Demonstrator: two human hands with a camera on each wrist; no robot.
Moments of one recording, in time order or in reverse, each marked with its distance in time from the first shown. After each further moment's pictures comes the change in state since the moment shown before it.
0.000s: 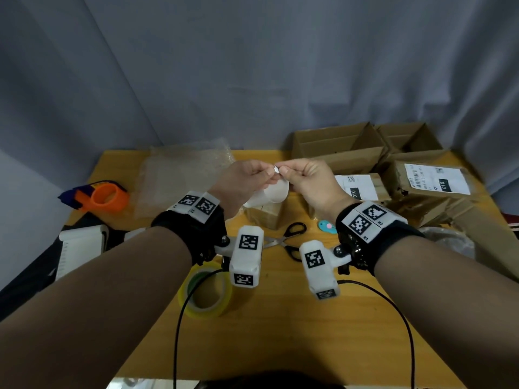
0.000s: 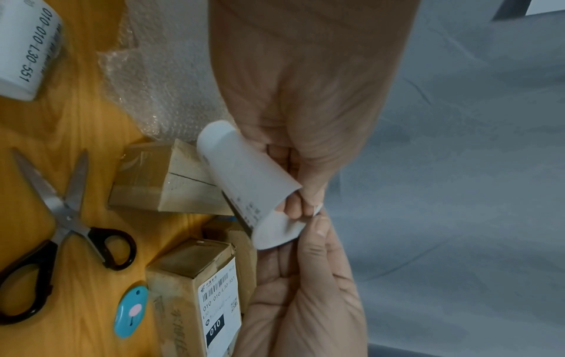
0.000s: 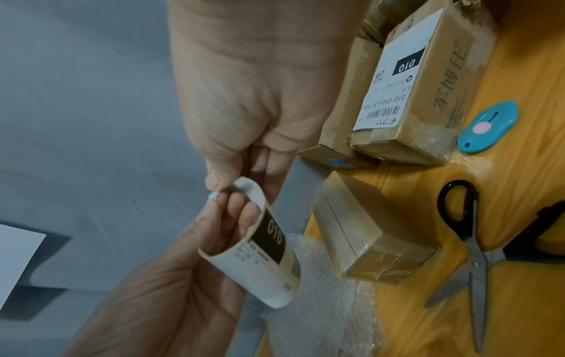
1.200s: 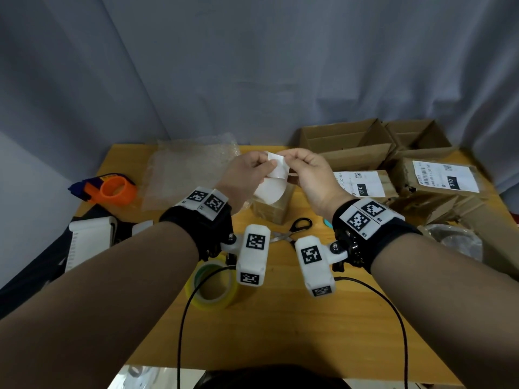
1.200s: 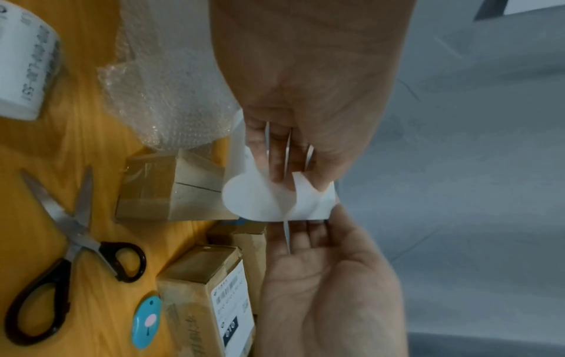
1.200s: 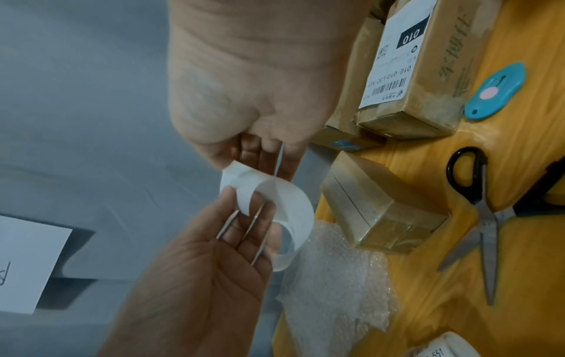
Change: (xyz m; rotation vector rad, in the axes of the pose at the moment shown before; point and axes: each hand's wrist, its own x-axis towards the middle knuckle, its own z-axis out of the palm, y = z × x) left_hand -0.007 0.006 -0.002 0.063 0.186 -0.081; right_hand -0.001 -0.011 0.022 0.010 0.075 0.069
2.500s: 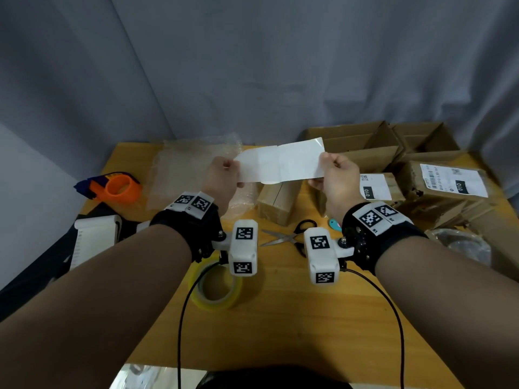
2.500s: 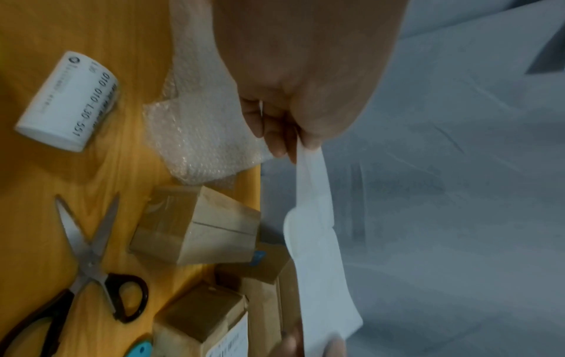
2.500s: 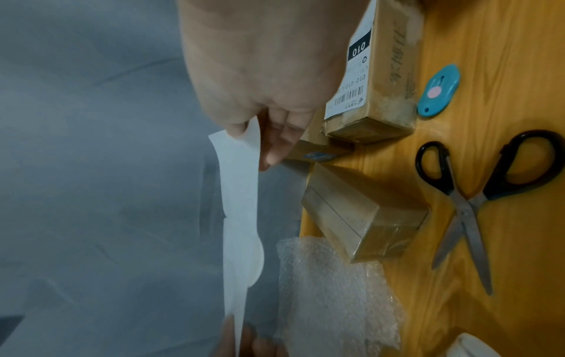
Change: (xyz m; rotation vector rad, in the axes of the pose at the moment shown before) left_hand 0.017 -0.037 -0.029 -0.049 0.310 -0.190; right_hand 0.007 0.011 -0.016 0.203 0.404 0.147
